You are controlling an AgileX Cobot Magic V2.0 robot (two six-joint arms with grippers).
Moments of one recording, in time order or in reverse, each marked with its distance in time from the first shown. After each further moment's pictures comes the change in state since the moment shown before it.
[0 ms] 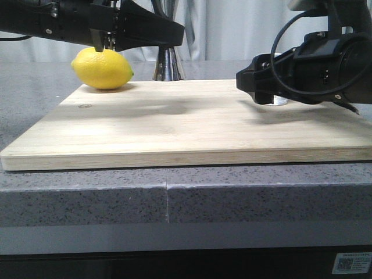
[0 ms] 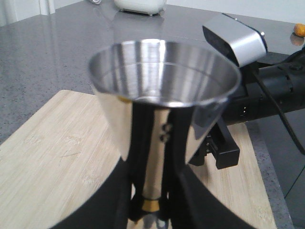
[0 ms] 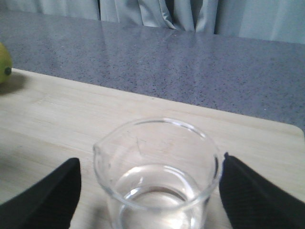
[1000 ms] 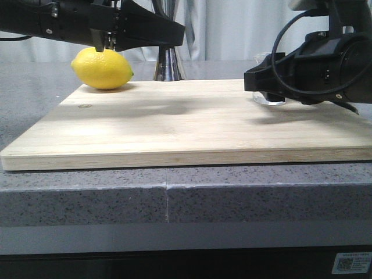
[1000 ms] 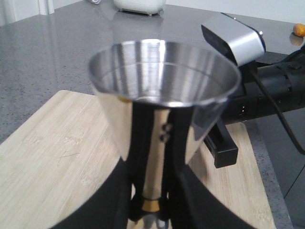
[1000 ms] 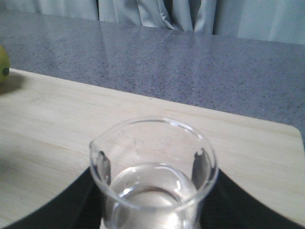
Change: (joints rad) left arm 0.000 0.000 0.000 0.002 0.000 0.000; right arm -0.005 0.000 0.000 -0.002 0.000 0.000
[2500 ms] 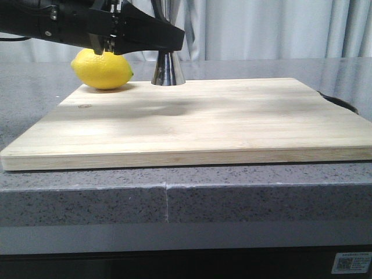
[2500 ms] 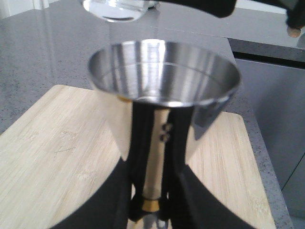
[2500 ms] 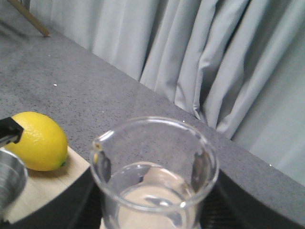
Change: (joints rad) left arm 0.000 0.000 0.000 0.025 0.000 0.000; right arm 0.091 -0.229 -0.438 -0.330 0.617 0.002
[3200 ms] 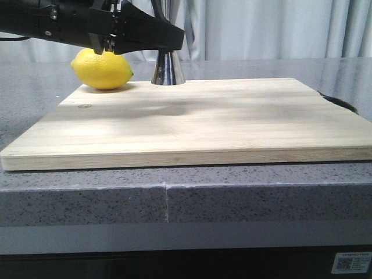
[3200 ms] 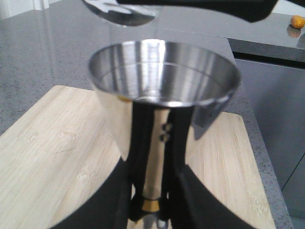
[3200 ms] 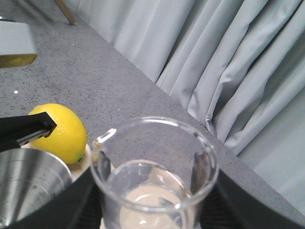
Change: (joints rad) left arm 0.000 0.000 -0.001 0.001 0.000 0.000; right arm 0.072 0.000 -0.063 -0.131 0.100 -0.001
